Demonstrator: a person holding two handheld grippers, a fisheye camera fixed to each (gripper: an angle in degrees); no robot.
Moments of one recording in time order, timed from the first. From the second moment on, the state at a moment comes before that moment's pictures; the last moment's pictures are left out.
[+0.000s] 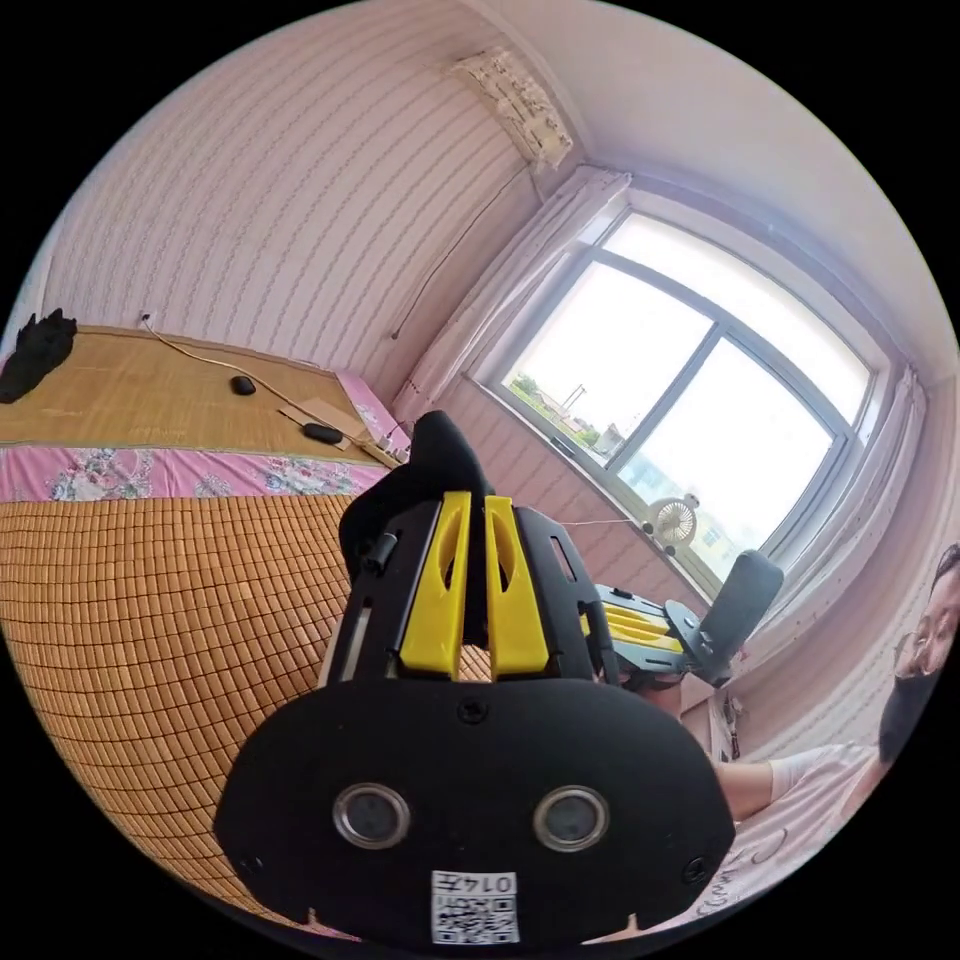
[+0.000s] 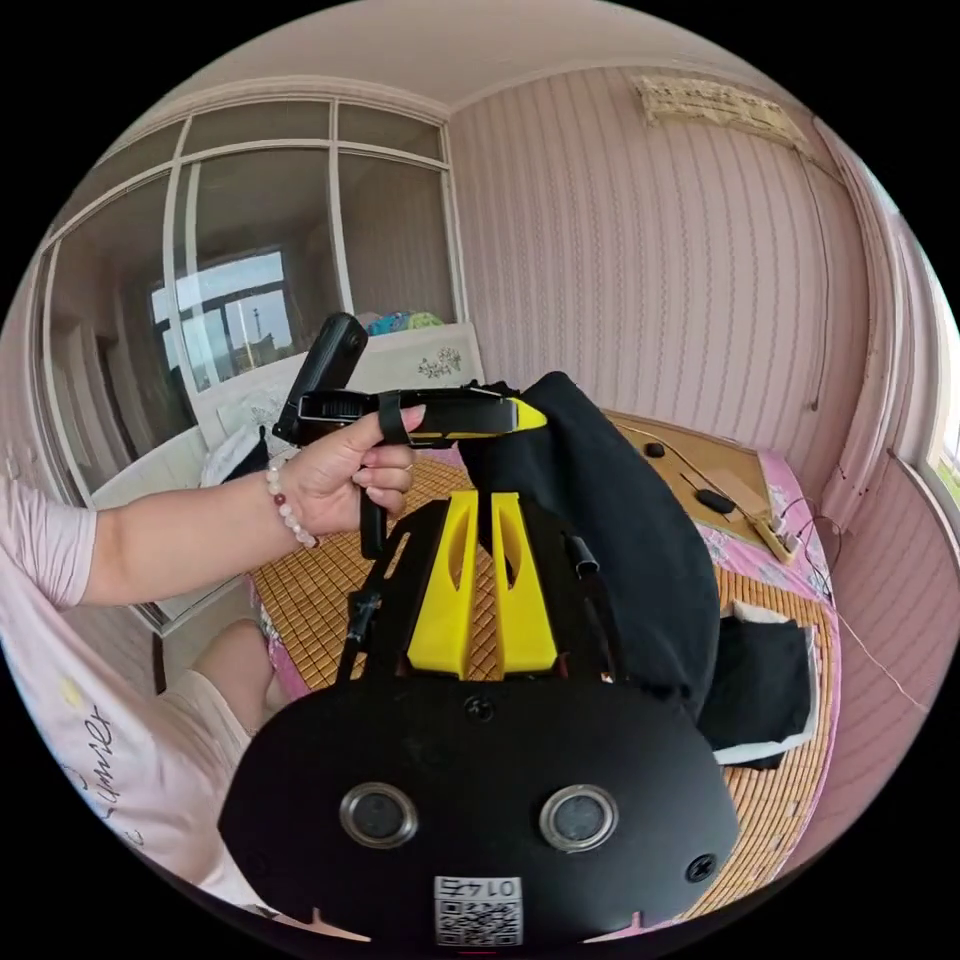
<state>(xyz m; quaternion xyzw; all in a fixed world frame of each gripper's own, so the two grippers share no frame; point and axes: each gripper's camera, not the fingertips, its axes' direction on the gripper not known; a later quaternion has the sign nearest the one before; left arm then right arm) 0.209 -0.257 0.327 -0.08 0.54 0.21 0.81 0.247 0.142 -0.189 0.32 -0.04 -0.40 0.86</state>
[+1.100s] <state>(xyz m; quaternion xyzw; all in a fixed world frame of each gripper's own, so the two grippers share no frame) -0.240 -0.037 0.370 -0.23 0.23 0.17 0.93 0.157 0.163 0.036 -0.01 0.06 -0.35 0.93</state>
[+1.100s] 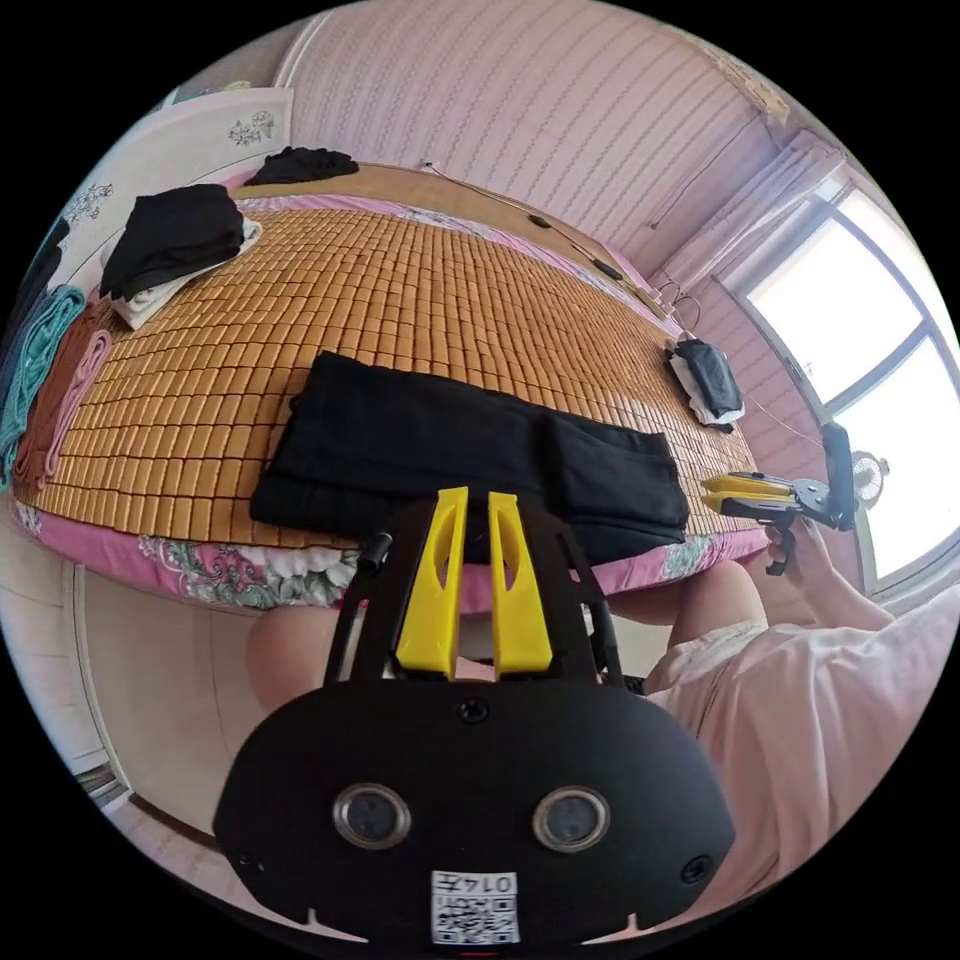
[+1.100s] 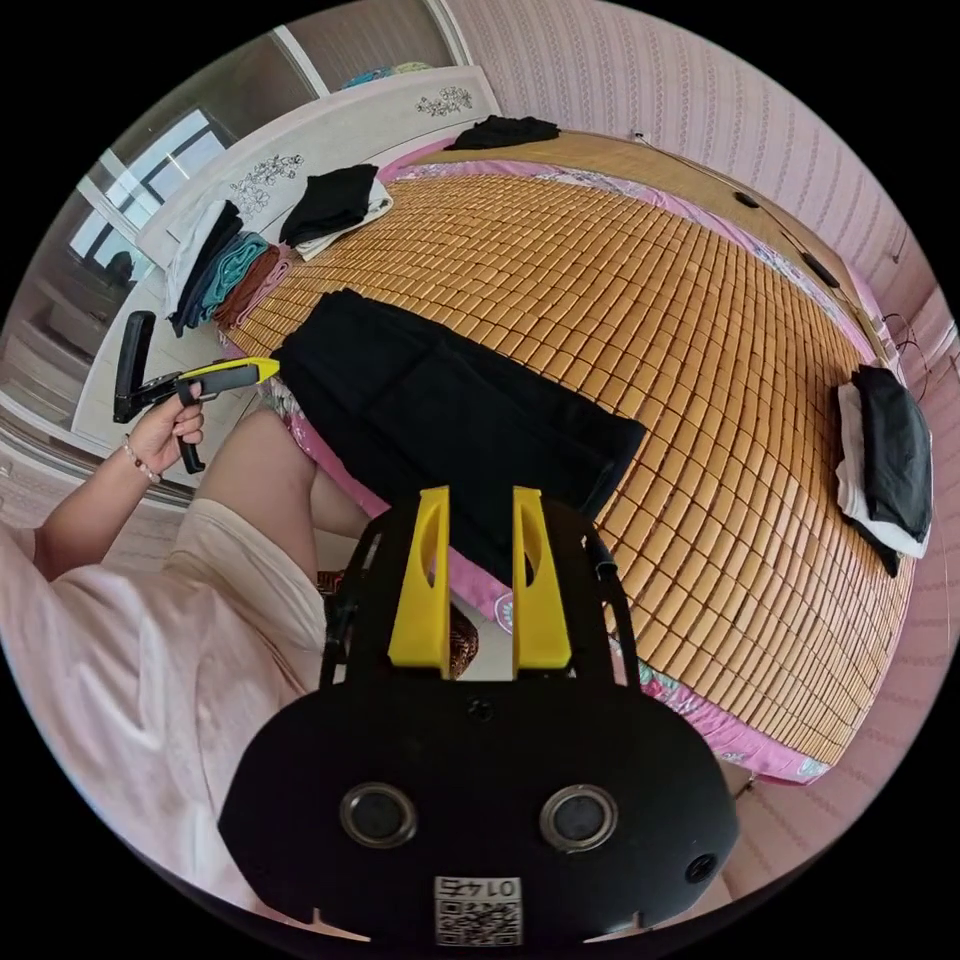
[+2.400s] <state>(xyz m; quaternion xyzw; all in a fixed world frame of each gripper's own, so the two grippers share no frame) -0.149 0.041 0.295 -0.22 0.44 0.37 0.79 0.176 0.191 0.047 -0.05 0.09 -0.34 0.93</state>
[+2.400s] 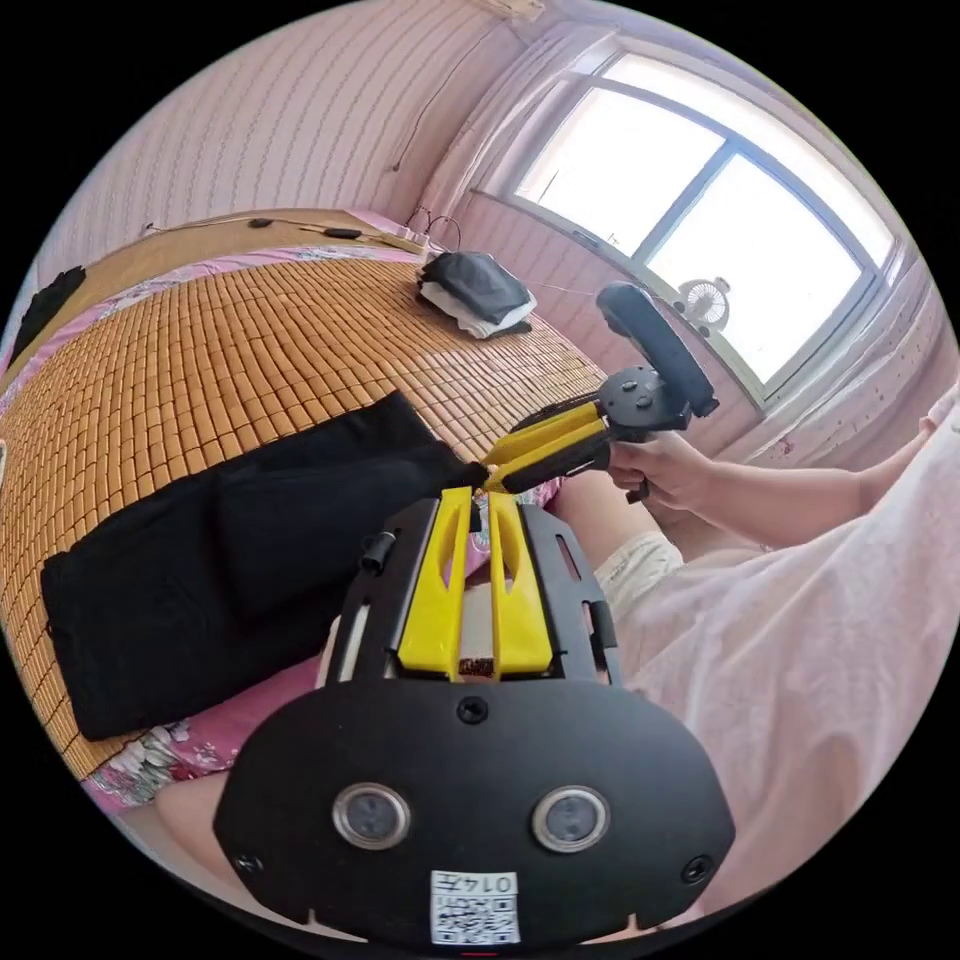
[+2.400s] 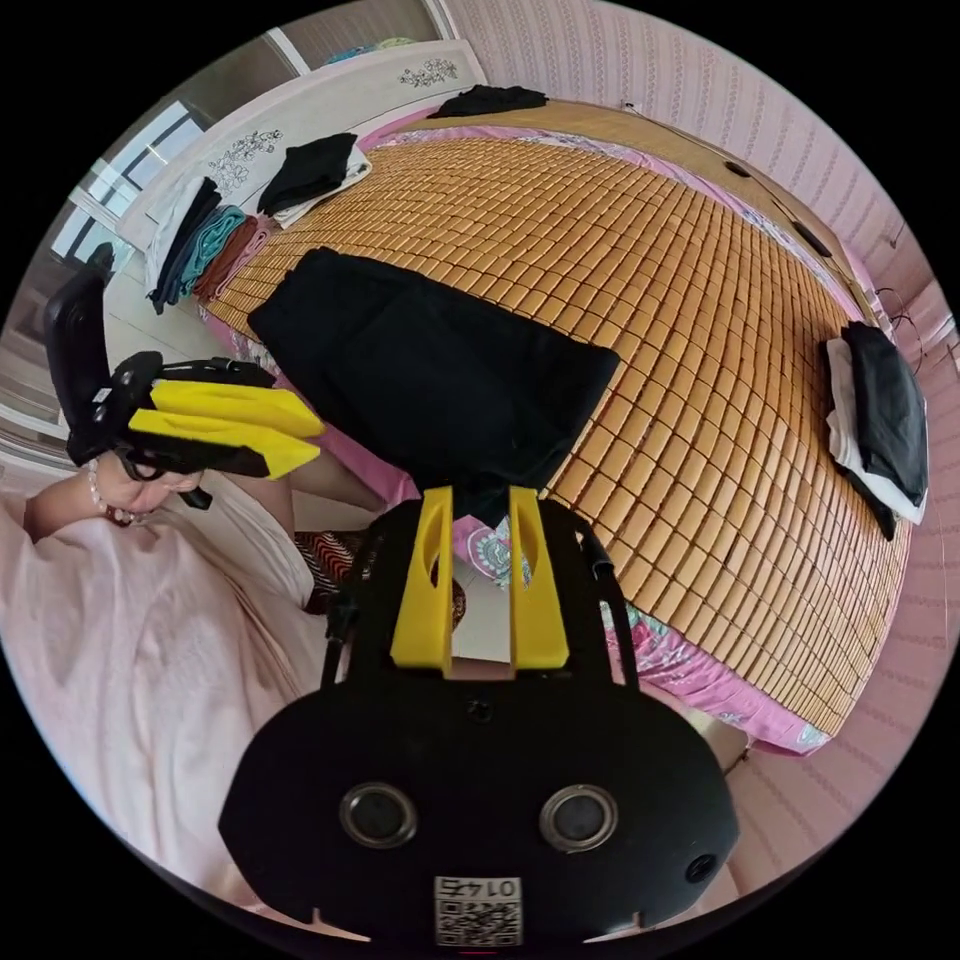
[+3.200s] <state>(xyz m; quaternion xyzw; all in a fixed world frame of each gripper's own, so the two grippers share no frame) -0.299 -0.007 0.403 -0.35 0.14 0.18 0.91 0.174 0.245 0.082 -0.06 0.15 -0.29 0.94</state>
